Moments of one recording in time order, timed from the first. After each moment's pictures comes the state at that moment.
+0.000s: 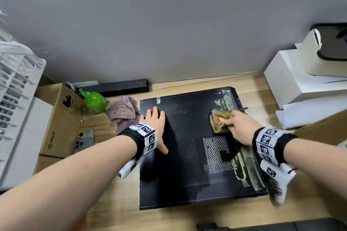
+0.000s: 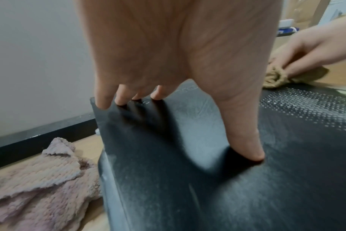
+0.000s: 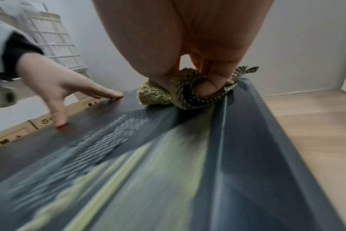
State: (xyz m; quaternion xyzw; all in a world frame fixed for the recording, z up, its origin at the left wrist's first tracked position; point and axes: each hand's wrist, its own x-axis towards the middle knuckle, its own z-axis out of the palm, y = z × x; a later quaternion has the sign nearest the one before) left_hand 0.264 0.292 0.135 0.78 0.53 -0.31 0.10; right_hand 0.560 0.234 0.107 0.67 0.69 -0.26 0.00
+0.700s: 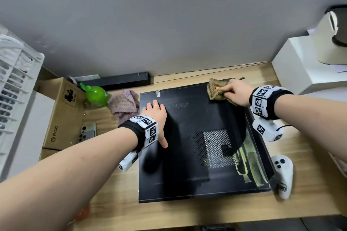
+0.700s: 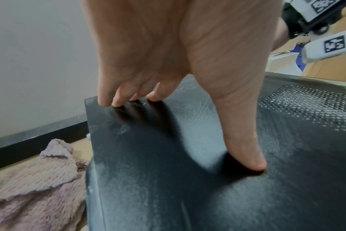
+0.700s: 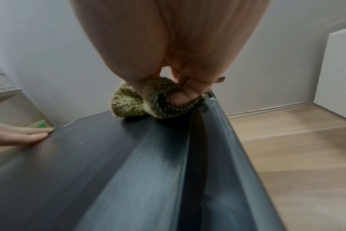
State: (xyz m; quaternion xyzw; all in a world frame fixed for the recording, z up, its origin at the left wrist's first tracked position) left_hand 0.281 0.295 0.136 0.78 0.53 -0.32 0.08; right_hand 0.588 0.319 0.105 0.64 0.71 -0.29 -0.05
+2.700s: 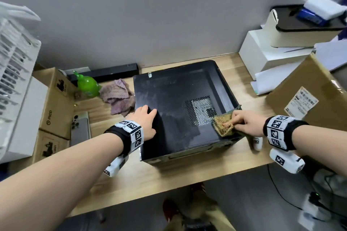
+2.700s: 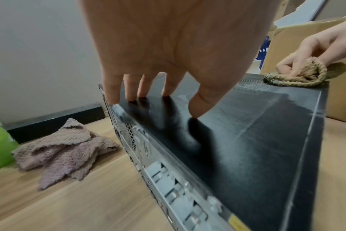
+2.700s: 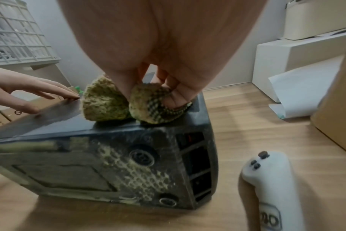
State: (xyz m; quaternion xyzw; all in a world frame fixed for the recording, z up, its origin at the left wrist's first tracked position) left_hand 0.211 0.182 0.129 0.82 0.51 -0.23 0.11; right_hand 0.578 0.076 0.118 0.63 0.68 -0.37 -0.04
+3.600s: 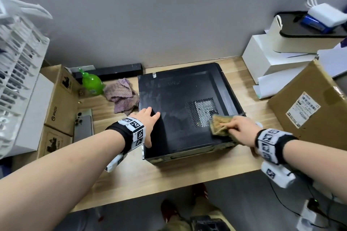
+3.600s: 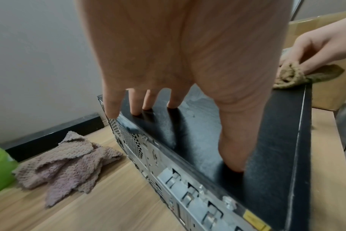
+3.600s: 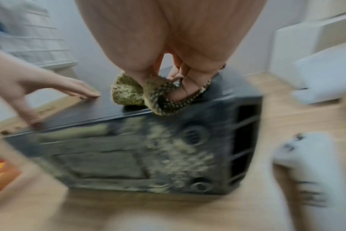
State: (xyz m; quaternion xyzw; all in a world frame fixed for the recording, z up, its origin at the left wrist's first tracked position) left_hand 0.203 0.184 0.140 0.84 0.44 -0.32 0.08; right_hand 0.536 0.069 0.132 0.68 0.67 -0.29 -0.02
